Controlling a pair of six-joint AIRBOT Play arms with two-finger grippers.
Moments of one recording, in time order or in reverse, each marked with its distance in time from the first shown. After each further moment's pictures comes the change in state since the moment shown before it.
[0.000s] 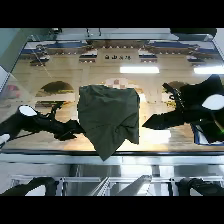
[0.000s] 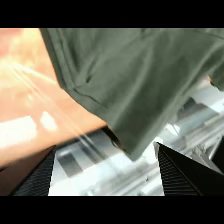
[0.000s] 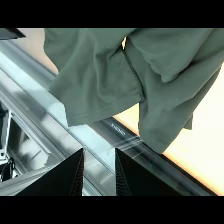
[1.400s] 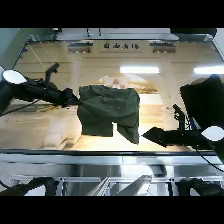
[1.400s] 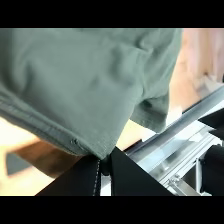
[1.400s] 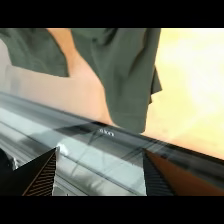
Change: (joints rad) left arm -0.013 -0.051 0.512 -0.018 -0.160 0.008; right arm -0.001 0.178 -0.358 0.073 -0.269 0.228
